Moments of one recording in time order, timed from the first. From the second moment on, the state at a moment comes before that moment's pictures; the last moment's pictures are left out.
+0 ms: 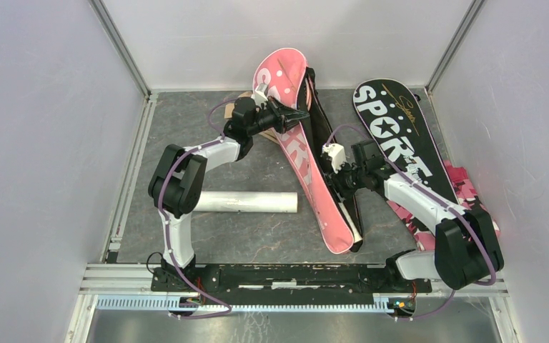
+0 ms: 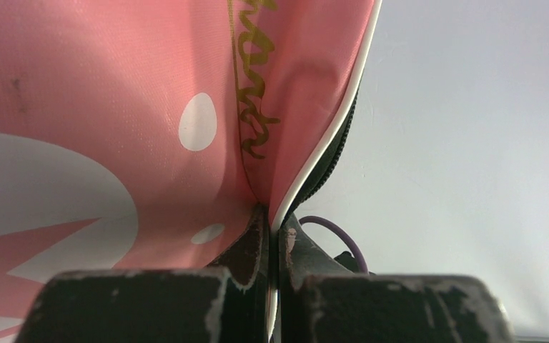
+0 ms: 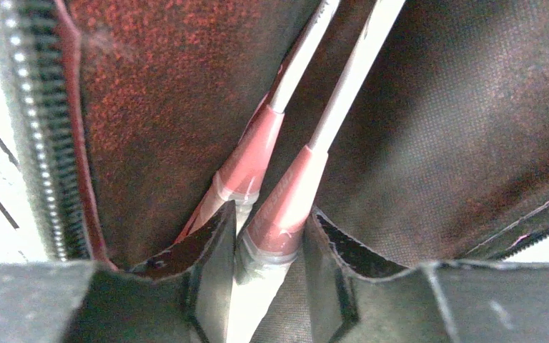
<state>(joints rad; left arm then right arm) -0.47 1.99 1.30 0.67 0.60 -1.46 0.38 1.34 0.79 -0.42 -0.50 -0.27</state>
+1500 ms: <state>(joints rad) -0.44 2.00 1.30 0.65 0.64 -1.42 0.21 1.41 0.96 -0.41 -0.32 -0.40</state>
